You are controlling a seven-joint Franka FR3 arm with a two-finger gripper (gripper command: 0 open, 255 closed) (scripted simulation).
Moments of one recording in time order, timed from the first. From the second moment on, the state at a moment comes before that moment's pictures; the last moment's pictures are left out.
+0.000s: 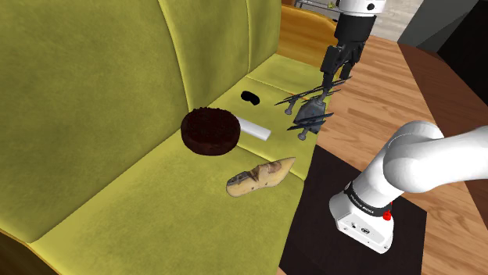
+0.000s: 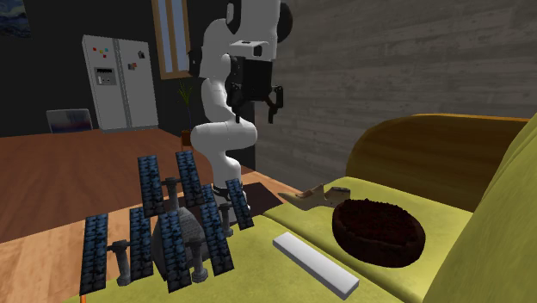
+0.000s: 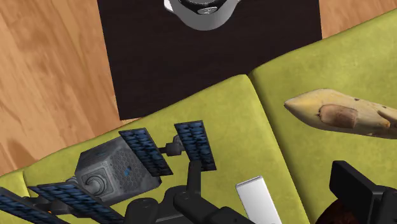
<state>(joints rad) -0.02 -0.83 0.07 -2.39 0.02 1.42 0.17</state>
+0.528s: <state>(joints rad) 0.11 -0.76 0.17 -2.49 0.00 1.62 0.03</state>
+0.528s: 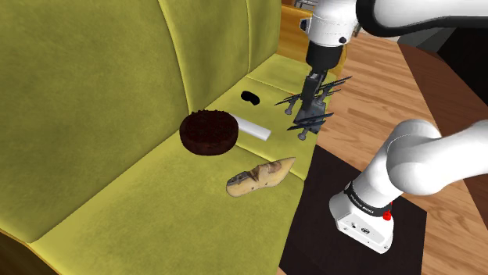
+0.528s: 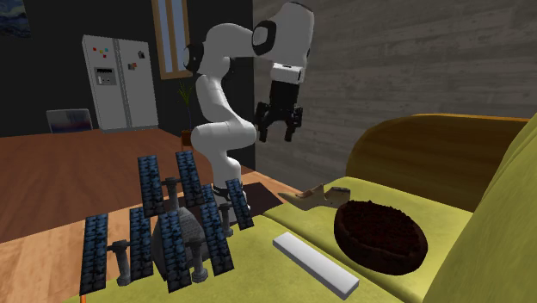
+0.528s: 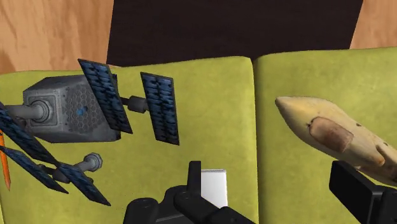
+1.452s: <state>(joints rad) 0.39 -0.59 0.43 -2.71 -0.11 2.08 -0.21</state>
